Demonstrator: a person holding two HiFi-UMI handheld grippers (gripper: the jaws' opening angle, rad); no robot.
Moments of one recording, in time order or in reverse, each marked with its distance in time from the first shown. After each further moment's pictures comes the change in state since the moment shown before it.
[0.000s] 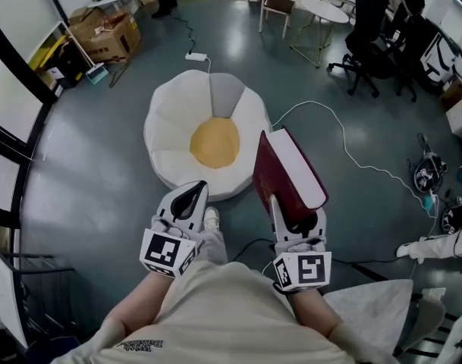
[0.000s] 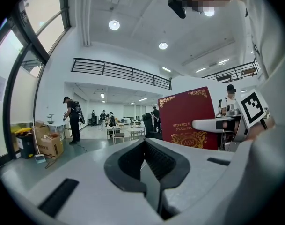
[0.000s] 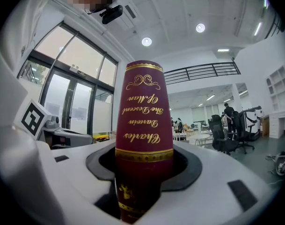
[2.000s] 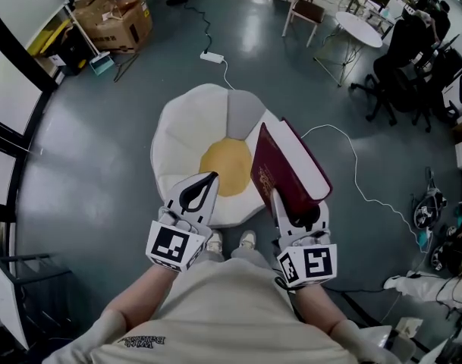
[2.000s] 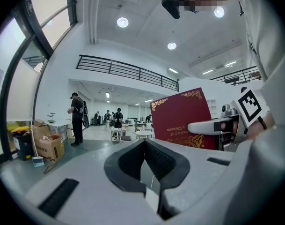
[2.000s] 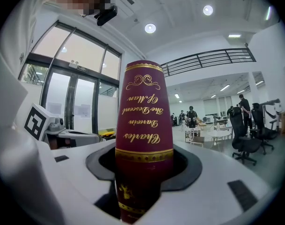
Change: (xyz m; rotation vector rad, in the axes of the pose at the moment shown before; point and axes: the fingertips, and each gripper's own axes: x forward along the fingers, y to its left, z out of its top) left arm 0.185 0.215 0.044 -0.044 -0.018 0.037; right arm 0.306 -0.007 0.020 0.016 0.089 0.132
